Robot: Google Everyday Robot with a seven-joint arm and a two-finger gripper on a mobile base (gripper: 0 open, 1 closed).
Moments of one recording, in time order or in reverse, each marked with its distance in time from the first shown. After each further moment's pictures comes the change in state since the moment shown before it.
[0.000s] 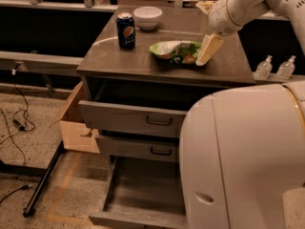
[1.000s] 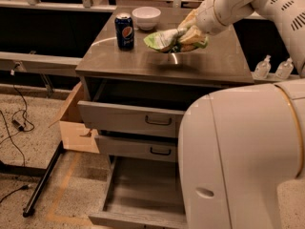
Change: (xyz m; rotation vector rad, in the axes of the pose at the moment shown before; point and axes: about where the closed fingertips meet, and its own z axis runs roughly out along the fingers) arm -0.026 -0.010 0.021 0.018 -0.077 -0.056
